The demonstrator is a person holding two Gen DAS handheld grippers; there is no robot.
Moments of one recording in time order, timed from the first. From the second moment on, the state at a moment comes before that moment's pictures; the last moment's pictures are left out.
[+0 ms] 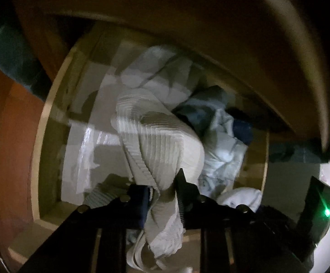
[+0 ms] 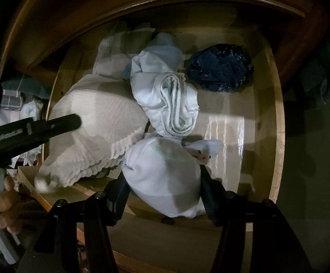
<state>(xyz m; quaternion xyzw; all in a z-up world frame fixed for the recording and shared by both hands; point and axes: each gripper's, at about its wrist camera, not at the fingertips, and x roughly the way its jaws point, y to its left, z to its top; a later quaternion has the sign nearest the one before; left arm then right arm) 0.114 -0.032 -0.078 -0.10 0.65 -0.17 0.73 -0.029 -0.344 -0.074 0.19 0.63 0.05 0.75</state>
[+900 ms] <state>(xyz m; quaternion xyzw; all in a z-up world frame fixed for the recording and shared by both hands) 0.043 -0.019 0.079 0.02 0.55 -0.25 0.80 -0.034 -0.352 -0.074 0.17 0.63 0.03 0.76</state>
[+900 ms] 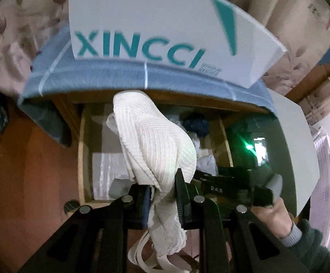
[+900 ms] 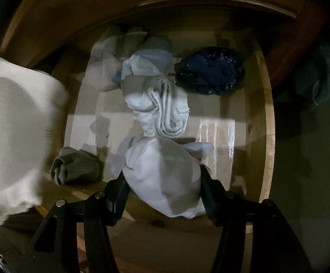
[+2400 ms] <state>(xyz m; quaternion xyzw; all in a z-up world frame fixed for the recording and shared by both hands) 0.194 -0.088 0.229 0.19 0.37 -0.21 0.89 -0.038 -0.357 -0.086 0.17 0.64 0.00 0.75</state>
